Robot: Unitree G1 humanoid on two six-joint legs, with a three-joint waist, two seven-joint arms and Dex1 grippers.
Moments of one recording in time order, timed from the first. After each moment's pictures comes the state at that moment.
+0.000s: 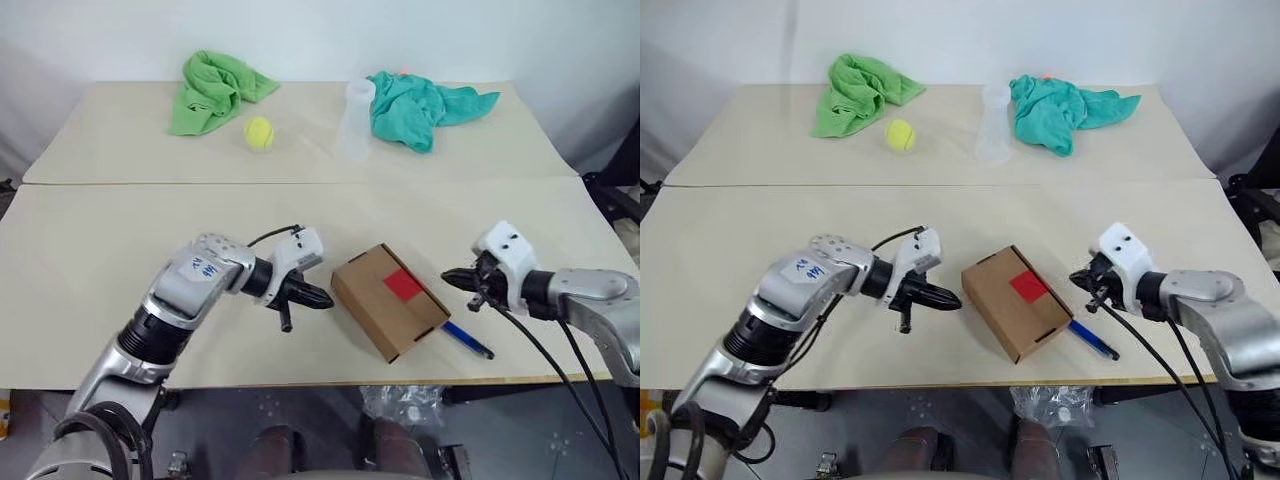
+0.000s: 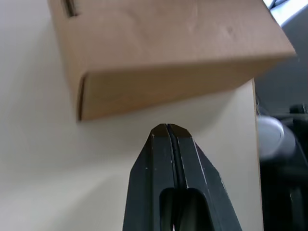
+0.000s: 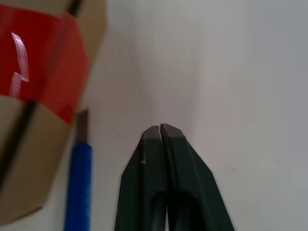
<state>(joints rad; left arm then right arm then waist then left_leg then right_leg) -0.72 0.47 -0.34 -0.16 -0.28 1.08 -0.95 -0.34 -0.93 -0.01 -0.31 0.43 0.85 0.81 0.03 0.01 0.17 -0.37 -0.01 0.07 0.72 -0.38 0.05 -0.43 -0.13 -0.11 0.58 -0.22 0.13</state>
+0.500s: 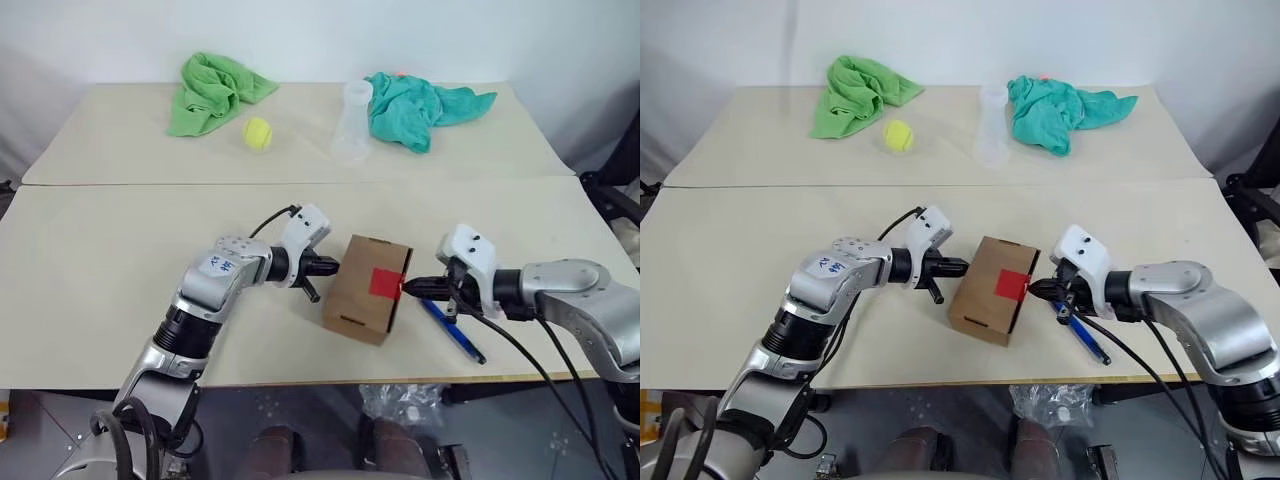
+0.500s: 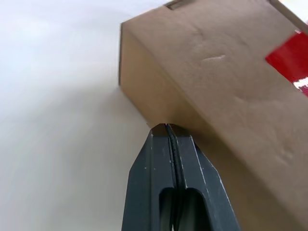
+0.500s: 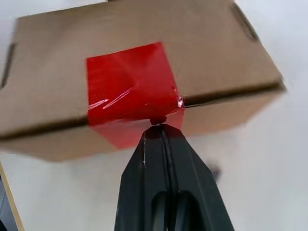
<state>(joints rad) -0.75 0.36 -0.24 0.02 -0.25 0.97 -0.71 -0.42 -0.87 0.08 -0.42 0.51 0.94 0.86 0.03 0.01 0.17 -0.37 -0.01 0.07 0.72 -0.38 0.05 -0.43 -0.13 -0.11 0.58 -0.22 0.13</state>
